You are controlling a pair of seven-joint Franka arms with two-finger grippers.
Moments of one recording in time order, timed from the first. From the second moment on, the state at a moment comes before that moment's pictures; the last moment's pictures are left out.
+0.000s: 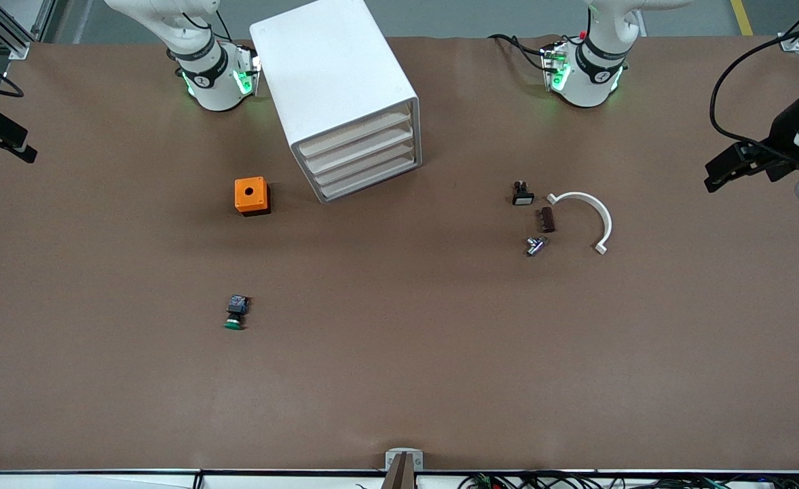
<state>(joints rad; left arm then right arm) -0.02 -0.02 -0.07 -1.58 0.04 1.56 -0.21 -0.07 -0.11 -0.05 -1.62 0.01 1.53 -0.06</state>
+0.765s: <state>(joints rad) 0.03 -0.08 -0.14 -1.63 0.04 1.56 -0.18 -0.07 -0.11 -0.05 -1.62 0.01 1.53 -0.07</state>
